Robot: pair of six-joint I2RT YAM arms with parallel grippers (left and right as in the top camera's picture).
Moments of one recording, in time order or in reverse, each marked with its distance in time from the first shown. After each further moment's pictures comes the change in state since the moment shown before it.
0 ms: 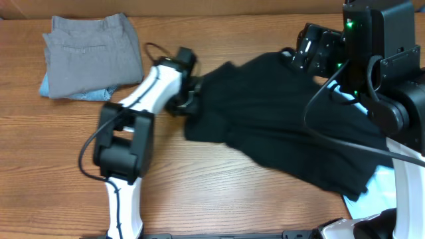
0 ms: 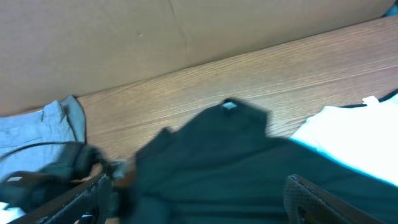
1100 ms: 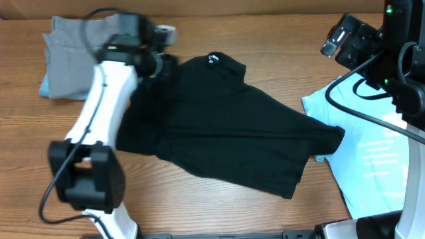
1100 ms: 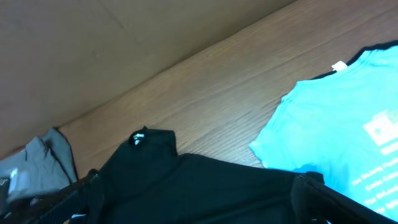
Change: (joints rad) left arm 0.119 -0.276 0.013 0.308 0.228 0.209; right arm -0.204 0.002 0.000 -0.047 -0.084 0.083
